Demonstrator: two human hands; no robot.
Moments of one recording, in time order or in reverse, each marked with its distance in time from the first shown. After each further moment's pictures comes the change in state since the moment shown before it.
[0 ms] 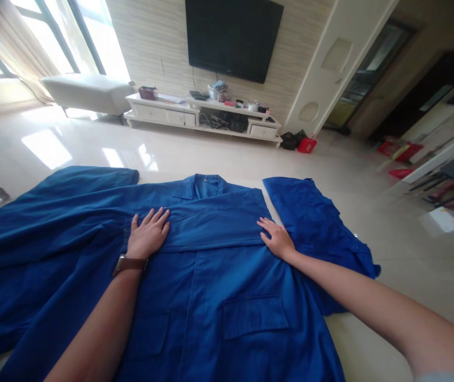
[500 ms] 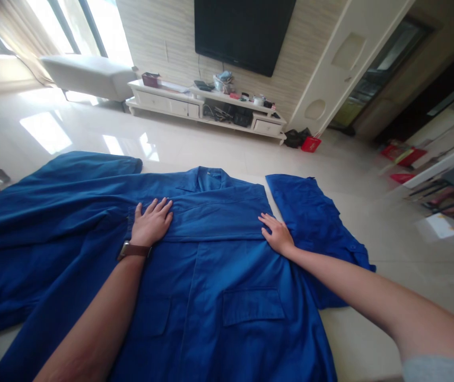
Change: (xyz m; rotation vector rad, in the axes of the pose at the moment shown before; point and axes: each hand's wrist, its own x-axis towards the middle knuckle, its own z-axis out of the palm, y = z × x) left_hand 0.000 0.002 0.000 -0.021 -0.005 -0.017; right_hand 0.001 0.000 -0.002 -0.004 0.012 -0.010
